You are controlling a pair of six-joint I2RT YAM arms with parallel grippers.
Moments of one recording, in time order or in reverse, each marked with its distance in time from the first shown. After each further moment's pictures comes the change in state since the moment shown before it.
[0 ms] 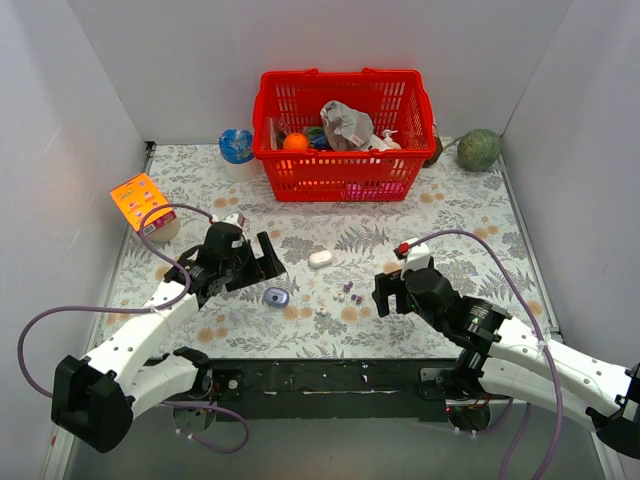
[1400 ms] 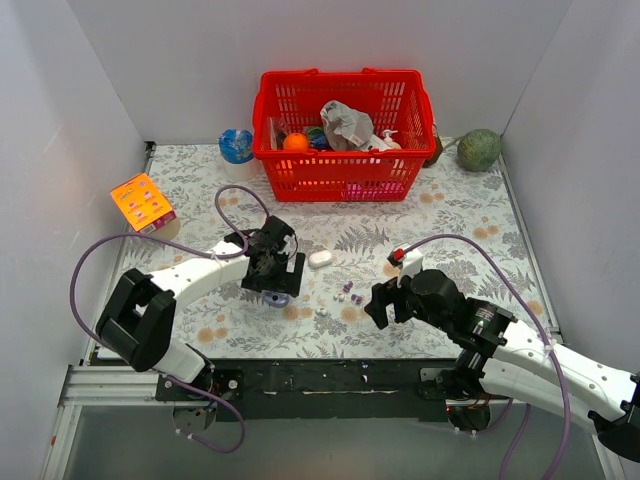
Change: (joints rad) left arm -0.186 0.467 0.216 -0.182 -0.116 0.260; right arm 0.000 -0.044 0.000 -0.013 -0.240 -0.025
